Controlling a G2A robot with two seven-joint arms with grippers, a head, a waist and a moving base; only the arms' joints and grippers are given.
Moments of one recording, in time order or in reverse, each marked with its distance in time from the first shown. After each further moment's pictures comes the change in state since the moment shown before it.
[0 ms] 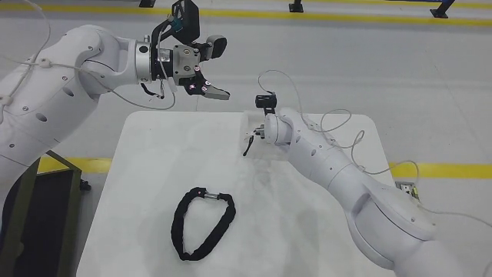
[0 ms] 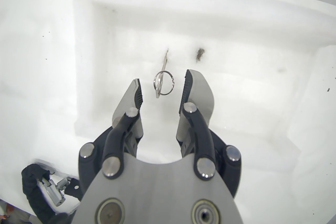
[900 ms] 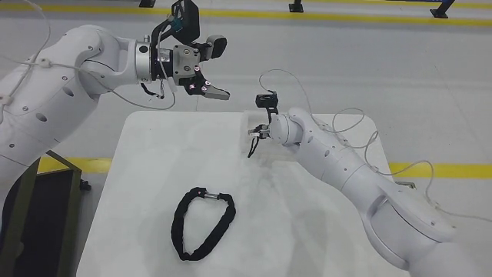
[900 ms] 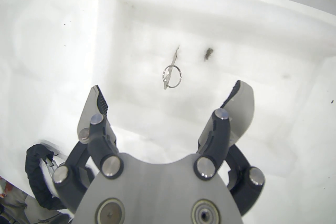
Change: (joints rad) left arm 0.000 0.000 0.000 0.000 0.000 0.000 0.000; right arm -0.009 0.111 -0.030 -0.155 0.069 -0.056 0.005
